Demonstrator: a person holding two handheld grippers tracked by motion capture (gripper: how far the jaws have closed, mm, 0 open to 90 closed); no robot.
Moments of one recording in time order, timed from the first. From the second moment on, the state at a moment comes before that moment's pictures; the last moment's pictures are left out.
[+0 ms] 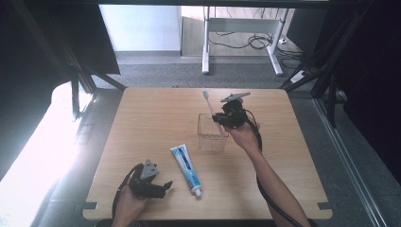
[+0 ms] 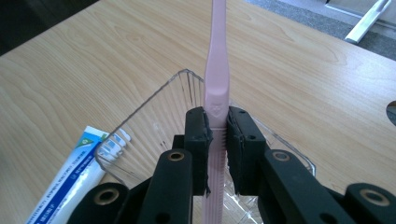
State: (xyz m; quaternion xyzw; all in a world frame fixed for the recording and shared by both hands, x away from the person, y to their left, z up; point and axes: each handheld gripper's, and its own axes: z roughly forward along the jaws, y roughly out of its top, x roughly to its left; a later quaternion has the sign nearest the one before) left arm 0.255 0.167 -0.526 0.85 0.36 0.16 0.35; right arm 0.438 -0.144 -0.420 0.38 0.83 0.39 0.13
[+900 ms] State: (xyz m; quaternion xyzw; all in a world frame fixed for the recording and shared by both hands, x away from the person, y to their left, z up) left arm 0.255 0.166 -0.527 0.85 0.35 0.16 0.35; right arm 0.442 -0.128 -0.454 0.36 0.86 0.33 0.14
